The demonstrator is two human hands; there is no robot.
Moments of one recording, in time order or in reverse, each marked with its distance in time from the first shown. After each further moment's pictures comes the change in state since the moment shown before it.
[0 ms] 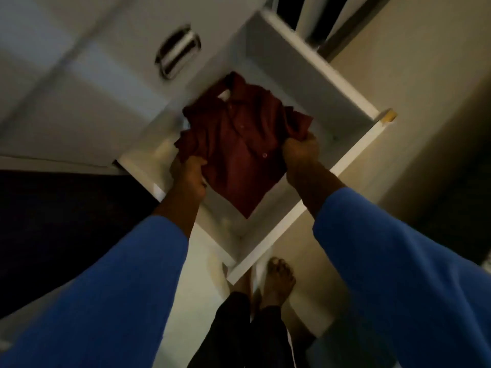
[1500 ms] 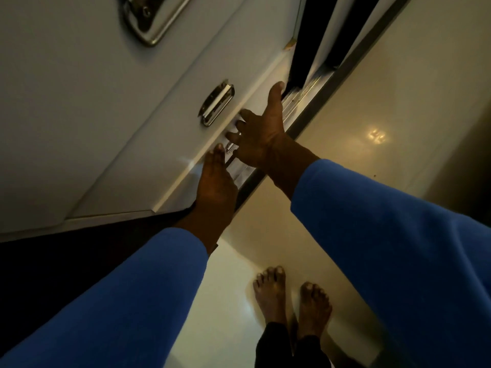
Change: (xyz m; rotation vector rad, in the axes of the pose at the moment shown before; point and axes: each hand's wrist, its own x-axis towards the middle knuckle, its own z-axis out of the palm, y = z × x) left_hand 0.026 0.046 -0.013 2.387 -0.146 0.738; right_hand -0.031 -0.073 0.139 0.479 -0.684 0.273
